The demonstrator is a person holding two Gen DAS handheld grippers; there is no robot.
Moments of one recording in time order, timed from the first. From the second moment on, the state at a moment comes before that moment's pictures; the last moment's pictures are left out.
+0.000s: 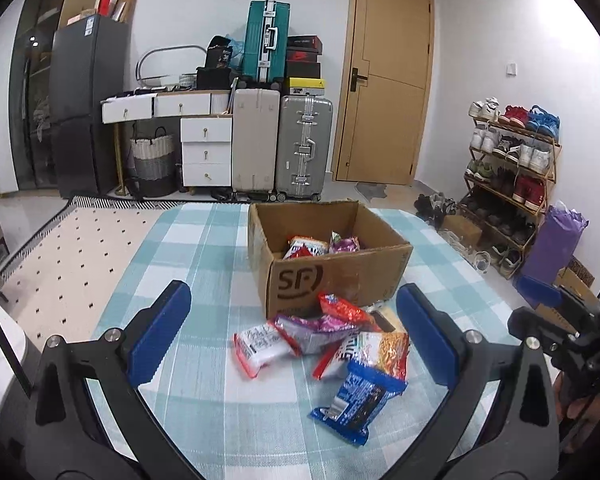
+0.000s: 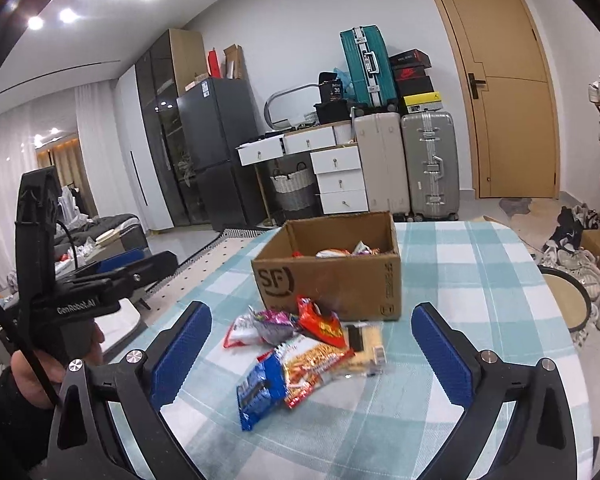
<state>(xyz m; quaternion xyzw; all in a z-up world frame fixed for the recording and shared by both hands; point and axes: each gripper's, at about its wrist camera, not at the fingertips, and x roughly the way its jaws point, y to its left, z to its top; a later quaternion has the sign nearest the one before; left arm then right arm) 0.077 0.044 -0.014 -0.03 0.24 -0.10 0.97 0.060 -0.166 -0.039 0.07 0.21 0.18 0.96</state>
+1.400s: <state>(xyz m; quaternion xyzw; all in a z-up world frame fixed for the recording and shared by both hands) 0.117 0.076 -0.149 -0.11 0.34 -0.08 0.93 0.147 -0.093 -0.169 0.19 0.43 0.27 0.84</state>
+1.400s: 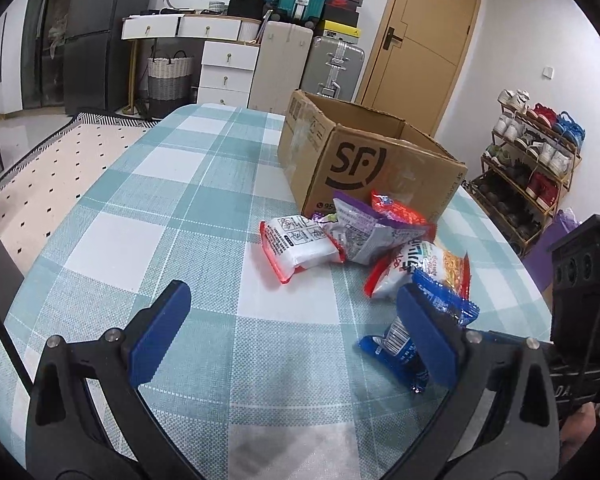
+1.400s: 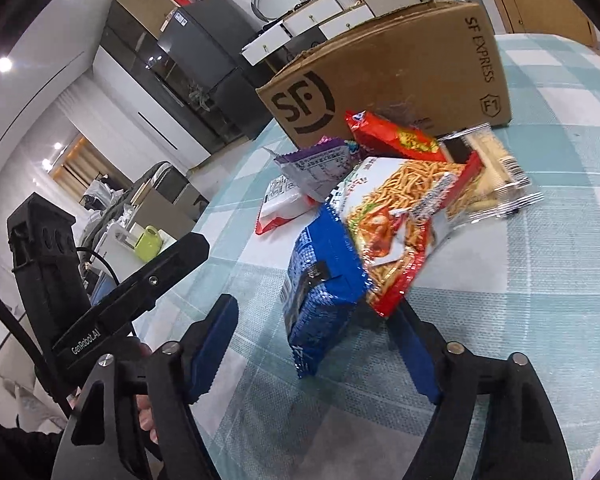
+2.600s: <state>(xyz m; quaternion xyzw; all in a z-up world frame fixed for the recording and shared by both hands) 0.132 0.077 -0.164 -0.11 0.37 -0.05 0.92 0.115 -0.134 -0.158 0.18 0.40 0.26 0.86</state>
